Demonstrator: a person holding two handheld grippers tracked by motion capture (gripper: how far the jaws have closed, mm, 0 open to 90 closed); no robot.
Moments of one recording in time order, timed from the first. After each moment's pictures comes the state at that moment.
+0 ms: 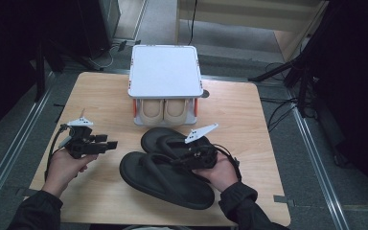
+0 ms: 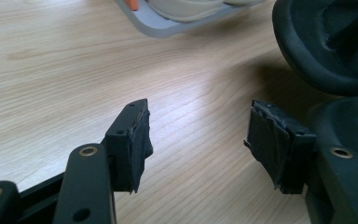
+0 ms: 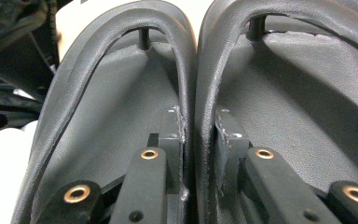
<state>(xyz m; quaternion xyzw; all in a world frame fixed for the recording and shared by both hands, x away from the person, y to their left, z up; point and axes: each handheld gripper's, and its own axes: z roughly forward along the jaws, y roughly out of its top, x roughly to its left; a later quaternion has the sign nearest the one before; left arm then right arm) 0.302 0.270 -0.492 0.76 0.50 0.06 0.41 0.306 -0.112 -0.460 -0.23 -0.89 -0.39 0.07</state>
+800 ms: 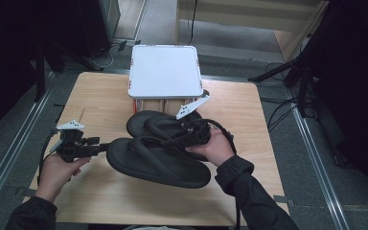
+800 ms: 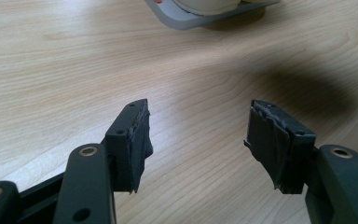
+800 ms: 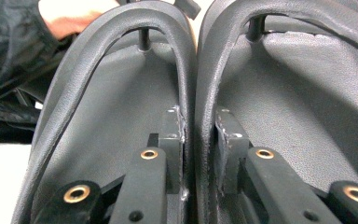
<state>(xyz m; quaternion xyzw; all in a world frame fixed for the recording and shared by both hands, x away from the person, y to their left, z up) 0.288 0.286 -0.494 0.75 0.52 0.07 0.41 0.346 -0.085 -0.406 -0.17 -0.89 -0.40 0.10</state>
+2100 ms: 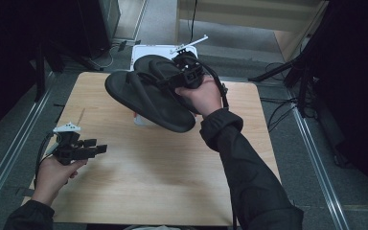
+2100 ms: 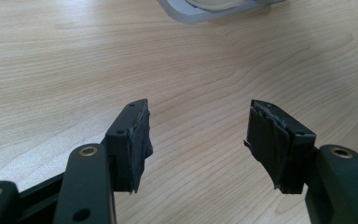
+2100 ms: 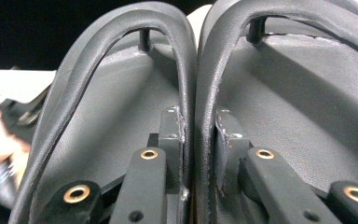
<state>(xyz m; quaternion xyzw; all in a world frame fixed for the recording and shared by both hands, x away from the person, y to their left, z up) 0.282 0.292 -0.496 0.74 0.53 0.07 0.40 0.440 -0.049 -0.312 -0.31 -0.86 -0.41 -0.01</state>
